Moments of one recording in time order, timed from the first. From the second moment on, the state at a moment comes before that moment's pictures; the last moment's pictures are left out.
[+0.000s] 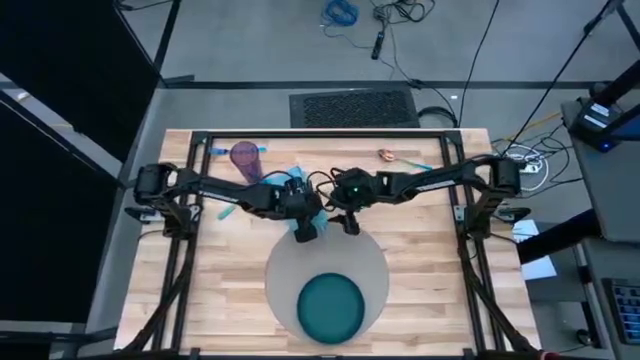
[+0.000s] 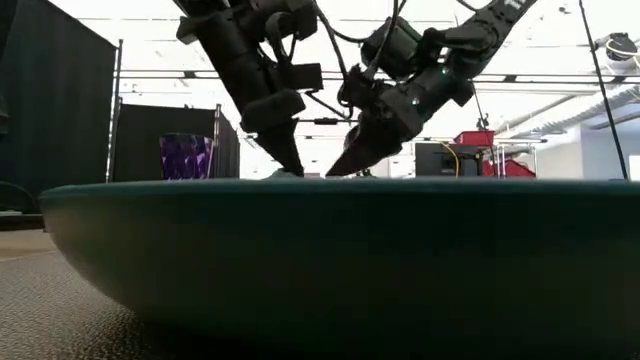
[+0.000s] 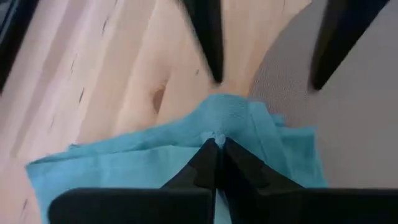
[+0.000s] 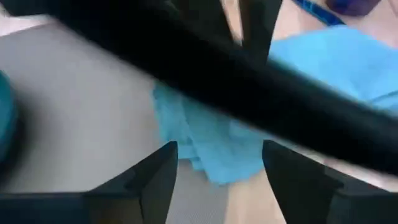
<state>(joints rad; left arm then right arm) 0.00 1.70 1.12 -0.42 -0.29 -0.09 -0.16 1.74 0.94 0.14 -0.23 -0.18</state>
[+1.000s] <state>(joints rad) -0.02 1.68 1.12 -0.40 -0.28 -0.09 -0.14 1.82 0.94 0.28 -0.08 -0.26</state>
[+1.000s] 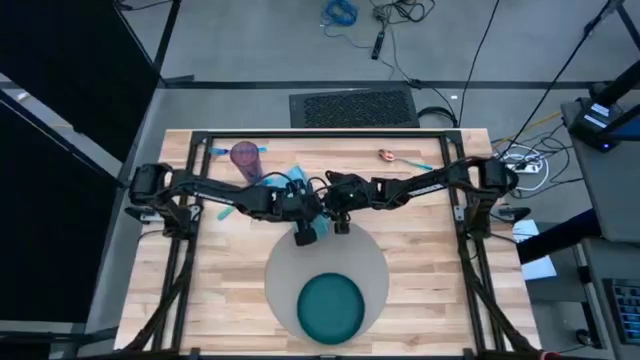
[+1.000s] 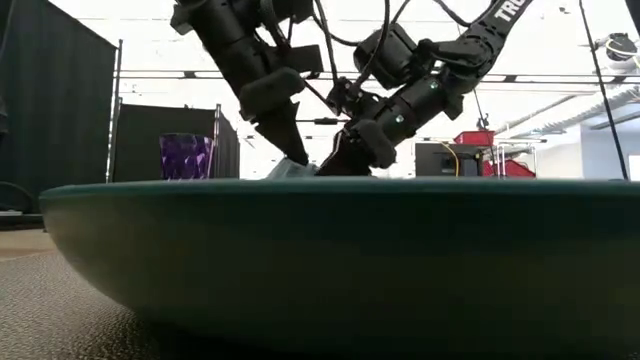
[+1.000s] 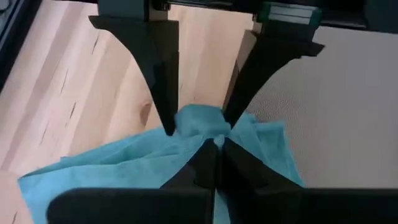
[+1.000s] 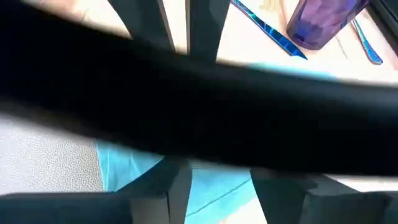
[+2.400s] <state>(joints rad) -0.03 1.68 1.12 -0.46 -0.26 -0.10 -0.07 1.81 0.94 0.31 -0.05 -0.29</state>
